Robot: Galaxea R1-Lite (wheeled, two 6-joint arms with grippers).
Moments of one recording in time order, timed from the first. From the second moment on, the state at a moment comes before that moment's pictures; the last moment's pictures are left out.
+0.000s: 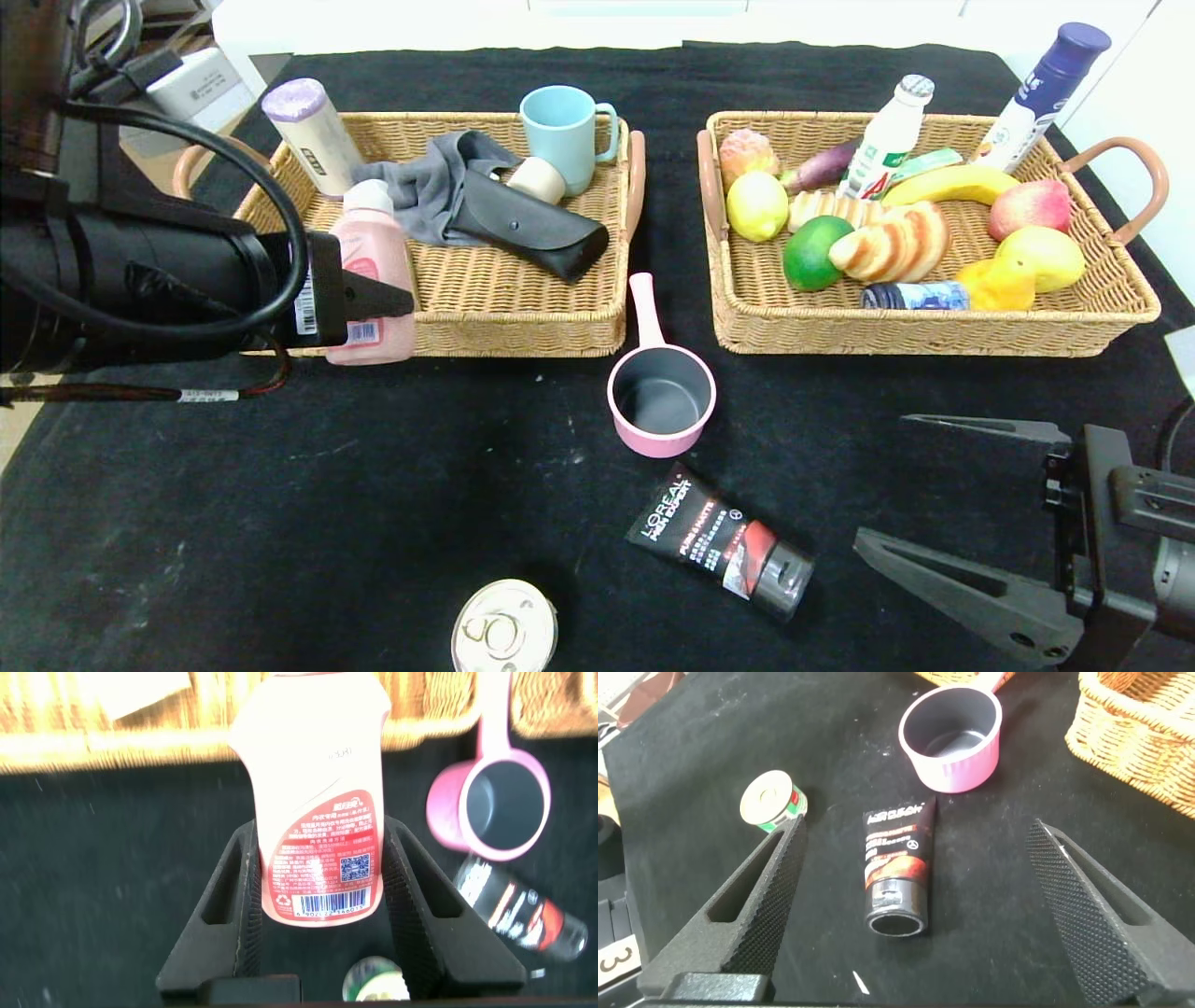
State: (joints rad) left arm -0.50 1.41 -1.38 0.41 0.24 -0.29; right arm 0.57 1.22 -0.51 -0.59 0.35 -0.07
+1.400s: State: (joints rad) left arm -0.39 1.76 -1.68 0.19 0.20 -0.17; right arm 0.54 1.22 -0.54 -0.59 0.35 -0.06
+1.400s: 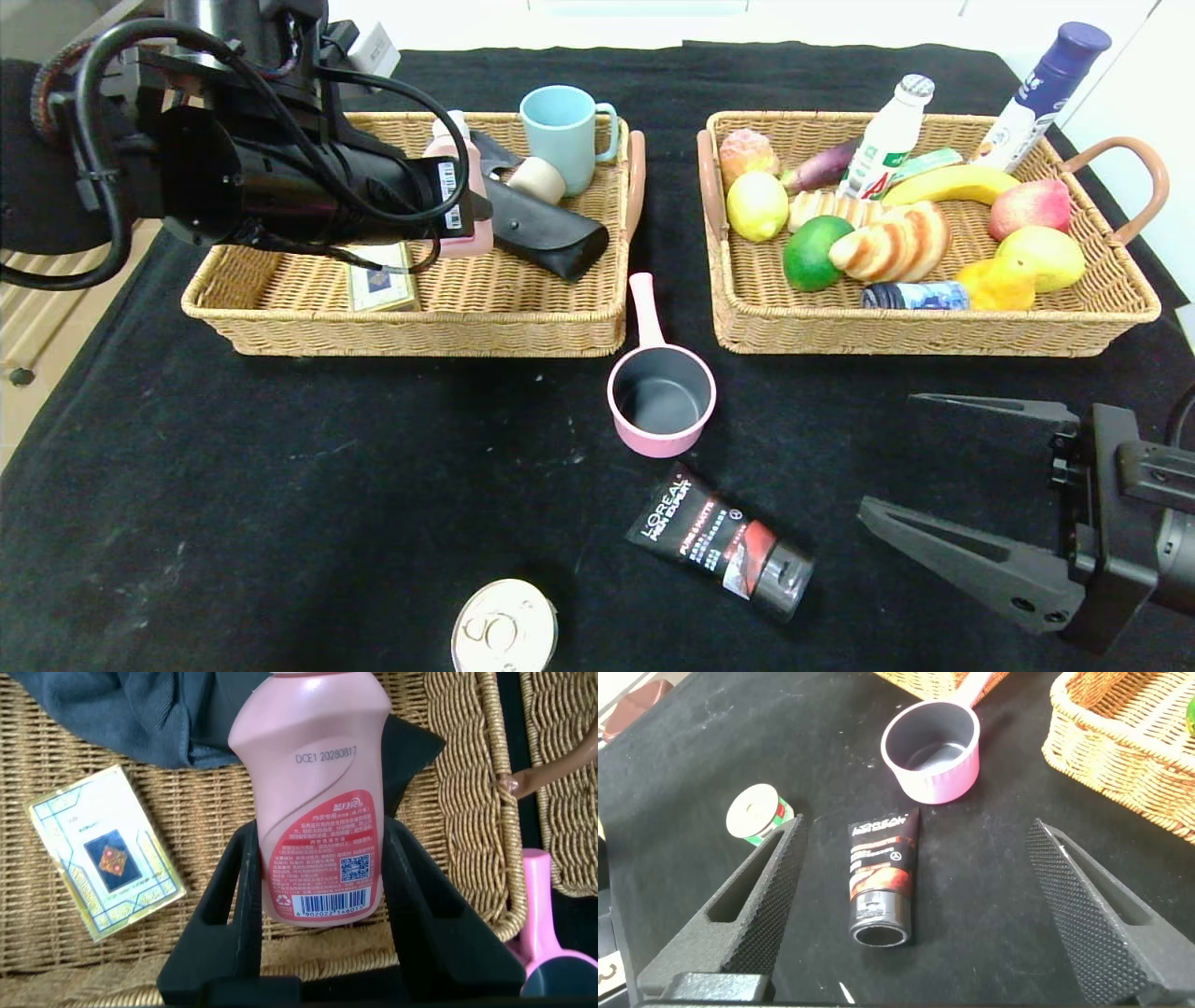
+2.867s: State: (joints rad) left arm -0.46 1.73 -1.64 0.20 0.18 -0.17; right arm 0.54 1.22 -0.53 -0.59 0.35 -0.07
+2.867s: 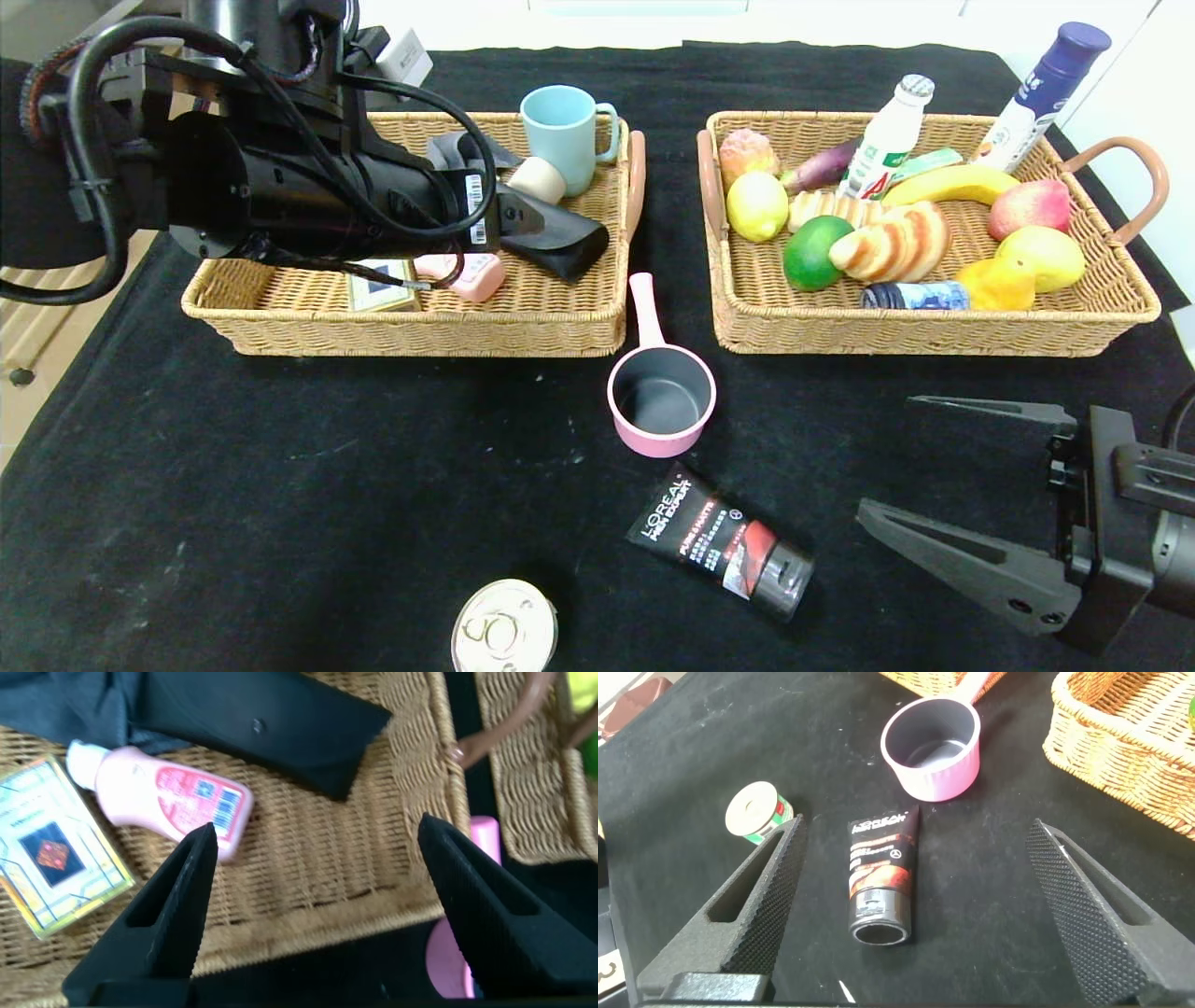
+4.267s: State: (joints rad) left arm -0.77 1.73 -1.44 0.28 0.23 -0.26; right arm 0.54 1.23 -0.53 -0.59 0.35 -0.07
